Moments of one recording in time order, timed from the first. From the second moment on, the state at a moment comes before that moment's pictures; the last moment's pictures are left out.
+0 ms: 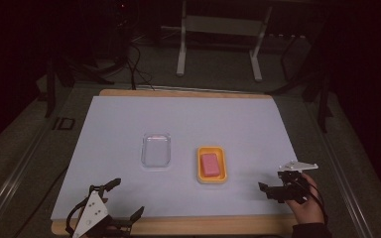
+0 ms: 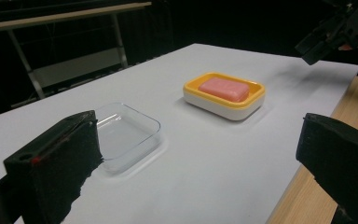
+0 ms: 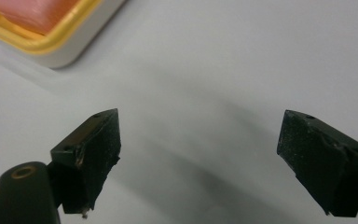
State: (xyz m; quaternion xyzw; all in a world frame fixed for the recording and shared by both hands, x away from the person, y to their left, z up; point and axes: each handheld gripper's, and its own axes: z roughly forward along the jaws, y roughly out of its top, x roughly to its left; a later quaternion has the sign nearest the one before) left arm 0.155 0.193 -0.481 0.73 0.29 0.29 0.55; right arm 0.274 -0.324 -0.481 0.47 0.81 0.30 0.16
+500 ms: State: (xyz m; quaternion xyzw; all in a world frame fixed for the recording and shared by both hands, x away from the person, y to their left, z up) left arm 0.154 0.191 -0.481 0.73 0.29 0.28 0.55; right arm 0.274 -0.338 -0.491 0.49 0.79 0.32 0.17
